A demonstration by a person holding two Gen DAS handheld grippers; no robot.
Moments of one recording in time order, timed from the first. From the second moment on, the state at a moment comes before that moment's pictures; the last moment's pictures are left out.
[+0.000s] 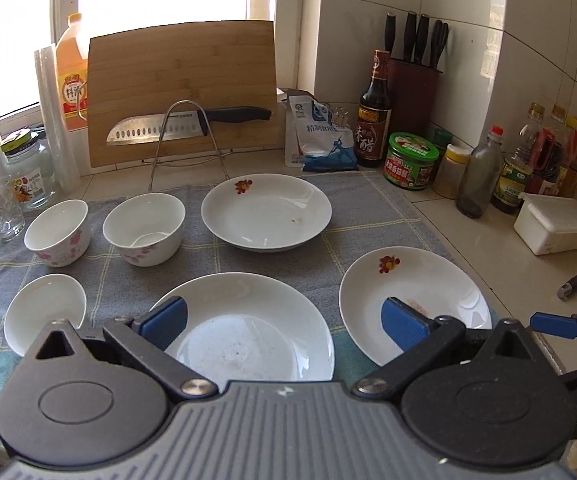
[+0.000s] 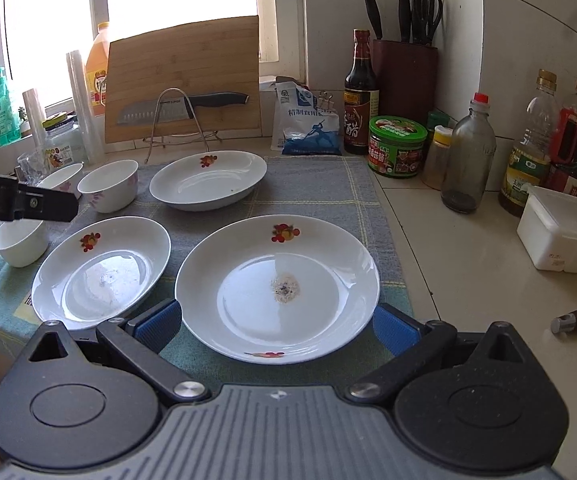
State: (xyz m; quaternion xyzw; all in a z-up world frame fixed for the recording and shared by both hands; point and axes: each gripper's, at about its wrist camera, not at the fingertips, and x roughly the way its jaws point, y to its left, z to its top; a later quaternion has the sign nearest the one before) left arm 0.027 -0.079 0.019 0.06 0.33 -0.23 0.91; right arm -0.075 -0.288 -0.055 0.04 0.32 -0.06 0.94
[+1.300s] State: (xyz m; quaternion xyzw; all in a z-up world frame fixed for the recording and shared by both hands) left arm 0.151 -0.244 -0.050 0.28 0.43 -0.53 0.68; right arm -0.037 -0.298 -0.130 -0.01 0.35 -0.03 0.94
